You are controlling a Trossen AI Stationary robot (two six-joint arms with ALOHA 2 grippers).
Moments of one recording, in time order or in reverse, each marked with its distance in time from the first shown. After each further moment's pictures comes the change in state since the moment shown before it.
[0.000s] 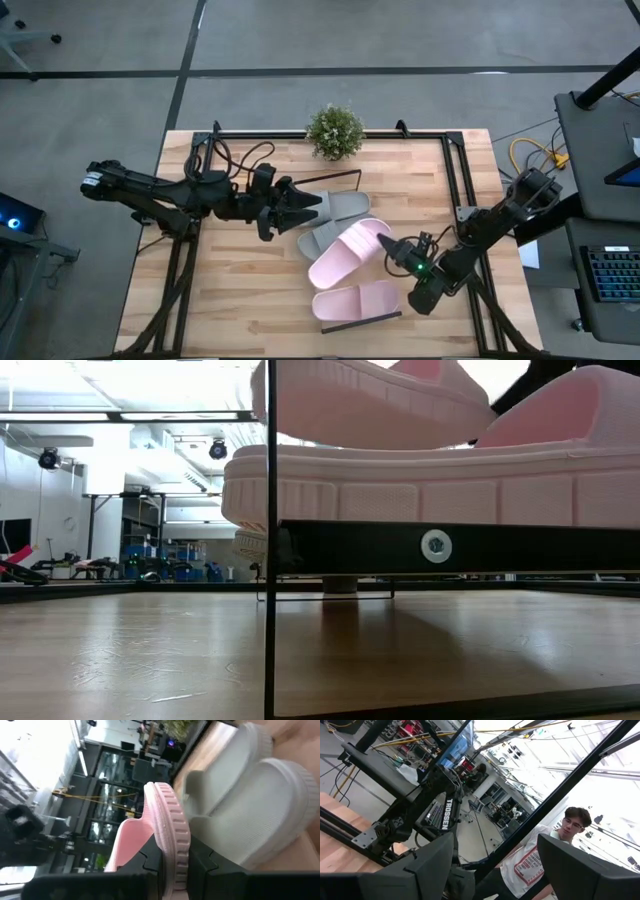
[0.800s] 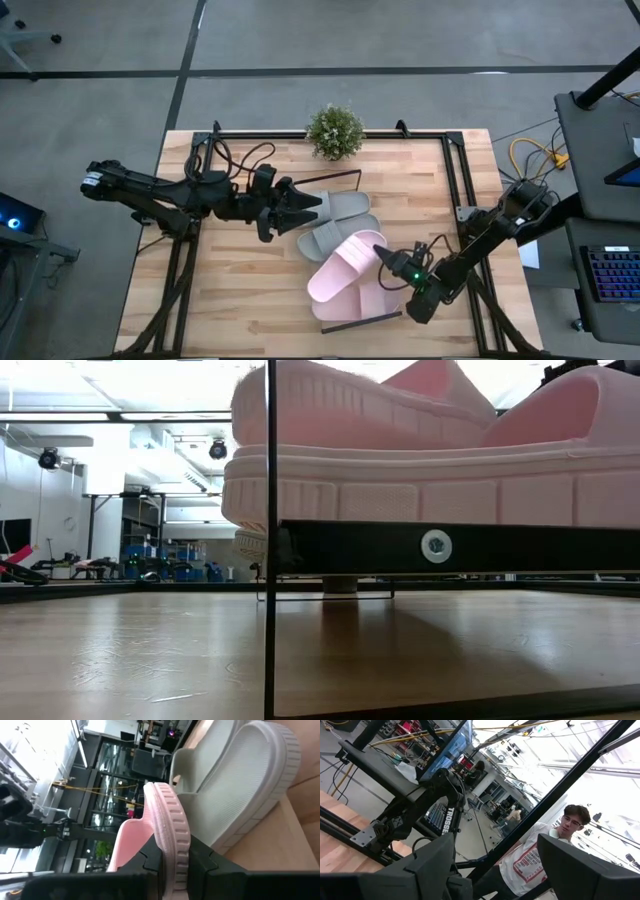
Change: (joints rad) left arm 0.000 0.000 -0.001 -0.004 0.012 0.001; right arm 0.035 0.131 -0.006 0.159 -0.010 -0.018
